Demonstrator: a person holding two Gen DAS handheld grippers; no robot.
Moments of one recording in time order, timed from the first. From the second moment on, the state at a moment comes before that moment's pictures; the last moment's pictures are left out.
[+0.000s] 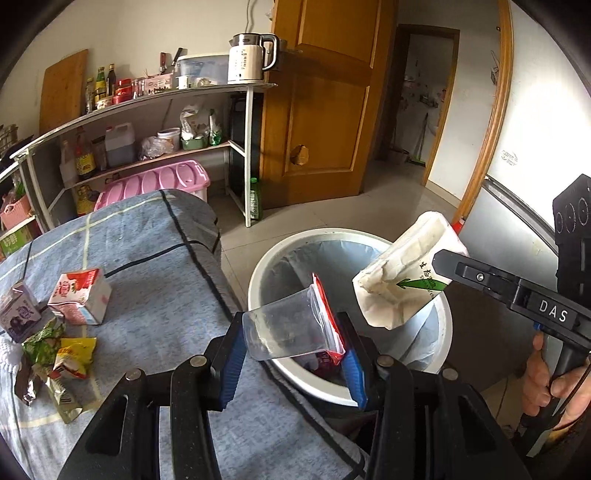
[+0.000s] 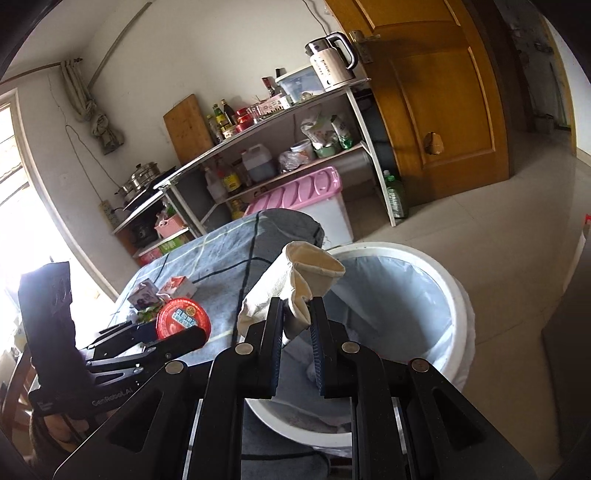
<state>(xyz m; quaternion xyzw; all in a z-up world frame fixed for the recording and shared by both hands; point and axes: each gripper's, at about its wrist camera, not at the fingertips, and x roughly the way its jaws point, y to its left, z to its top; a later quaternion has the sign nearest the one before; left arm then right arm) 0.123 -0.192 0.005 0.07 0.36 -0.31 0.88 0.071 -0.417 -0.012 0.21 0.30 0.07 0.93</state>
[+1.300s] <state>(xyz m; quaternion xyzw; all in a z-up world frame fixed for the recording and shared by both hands) 0.116 -0.163 0.004 0.03 0.36 -0.28 0.89 0.079 -0.404 -0.026 0.19 0.33 0.04 0.92</state>
